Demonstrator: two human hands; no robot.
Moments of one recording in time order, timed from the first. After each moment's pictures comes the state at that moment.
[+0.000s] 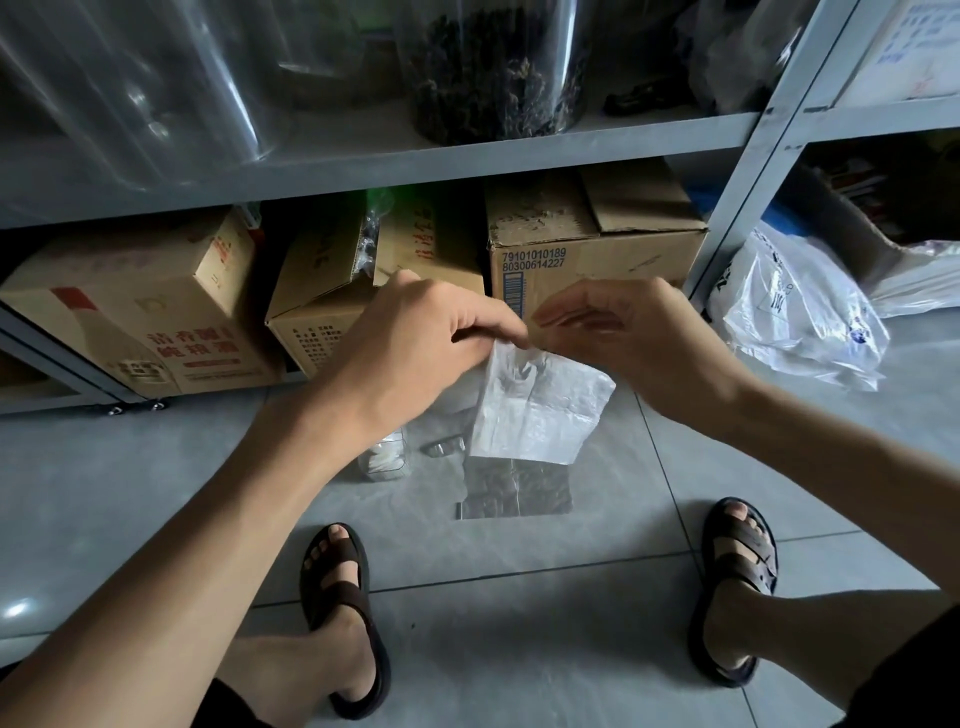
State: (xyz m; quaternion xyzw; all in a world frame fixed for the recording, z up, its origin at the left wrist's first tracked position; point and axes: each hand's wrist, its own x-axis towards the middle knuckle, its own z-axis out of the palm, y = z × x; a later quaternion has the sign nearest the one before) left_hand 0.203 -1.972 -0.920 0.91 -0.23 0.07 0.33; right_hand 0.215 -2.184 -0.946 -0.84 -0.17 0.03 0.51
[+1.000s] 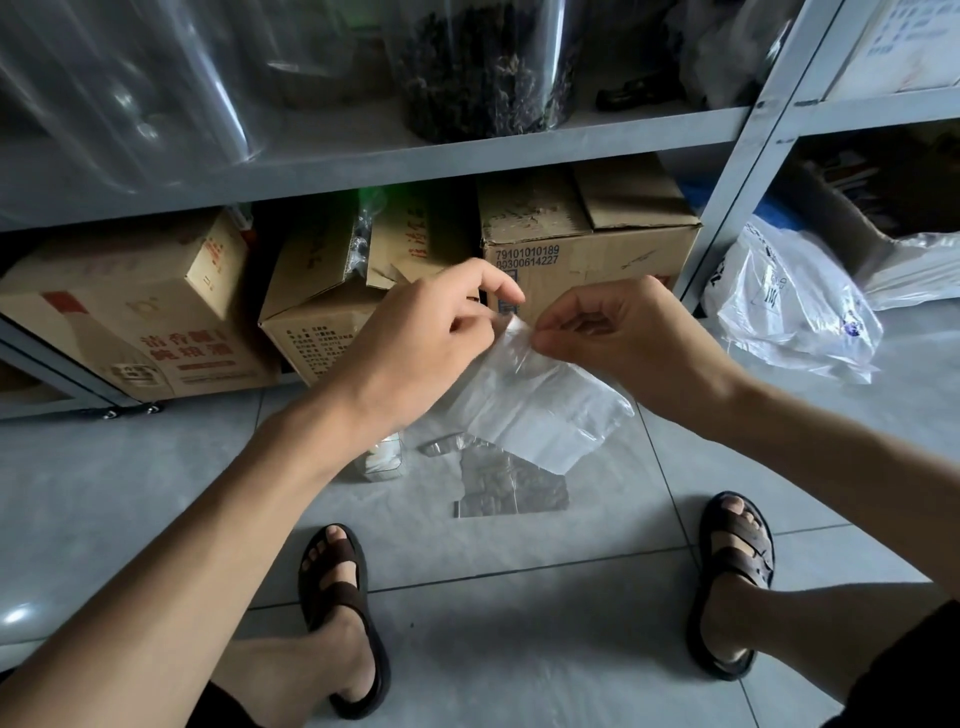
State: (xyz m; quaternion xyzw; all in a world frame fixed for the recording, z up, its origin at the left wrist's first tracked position) left_hand 0.202 -1.978 -0.922 0.89 -0.16 -0.03 0.42; right_hand 0.212 -2.184 -0.947 -0.83 -0.14 0.05 0.54
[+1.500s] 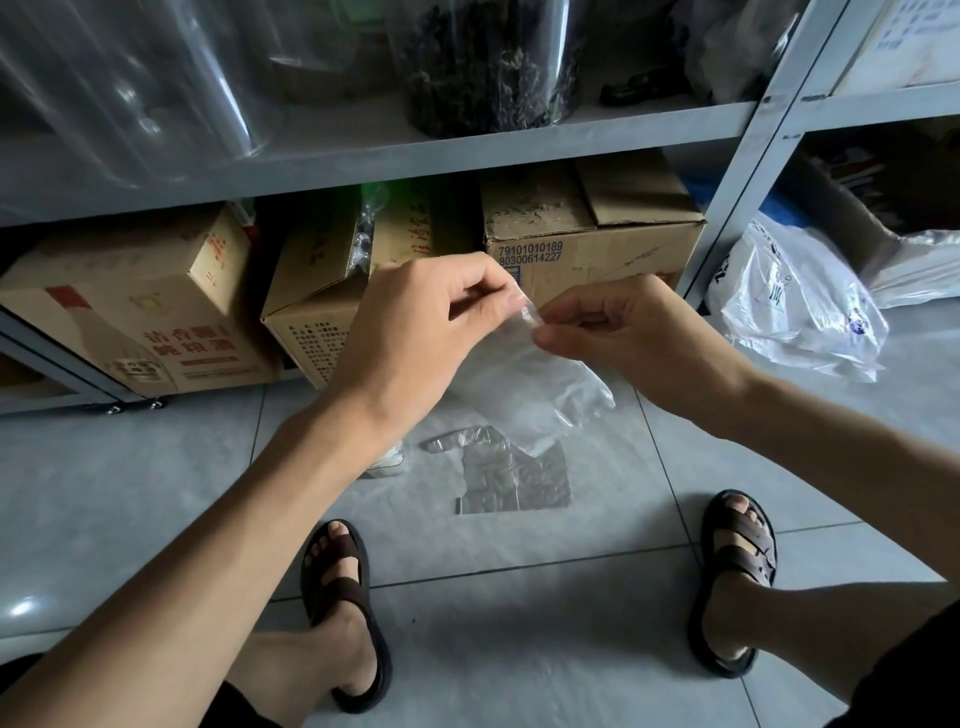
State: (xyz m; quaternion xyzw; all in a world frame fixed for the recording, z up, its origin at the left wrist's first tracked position) left_hand 0.200 -1.984 -0.924 0.88 -0.18 0.13 0.41; right_hand 0.210 -2.185 -0.943 -0.80 -0.15 0.10 0.57
